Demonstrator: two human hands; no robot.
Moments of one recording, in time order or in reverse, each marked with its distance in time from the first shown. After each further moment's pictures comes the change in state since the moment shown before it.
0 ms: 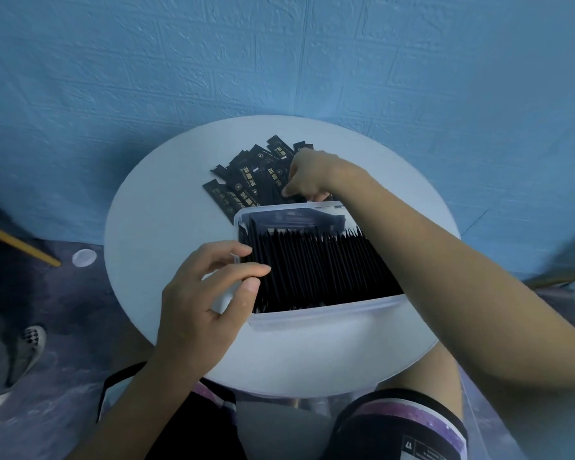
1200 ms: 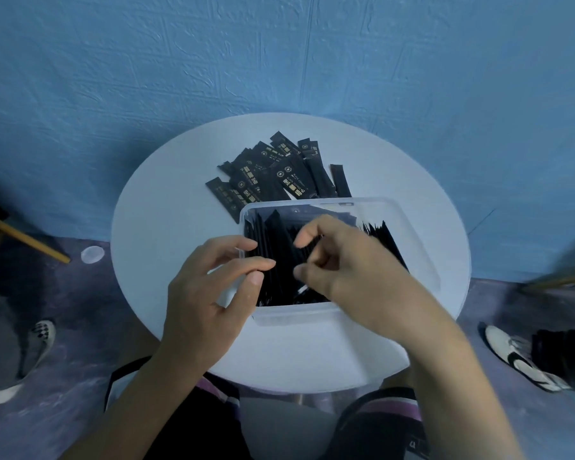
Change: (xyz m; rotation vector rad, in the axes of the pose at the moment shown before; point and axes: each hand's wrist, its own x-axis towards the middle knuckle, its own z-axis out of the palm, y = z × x) left_hand 0.002 0.003 0.000 0.017 -0.009 0.002; right_hand -0.170 0.013 0.052 0.558 0.104 -0.161
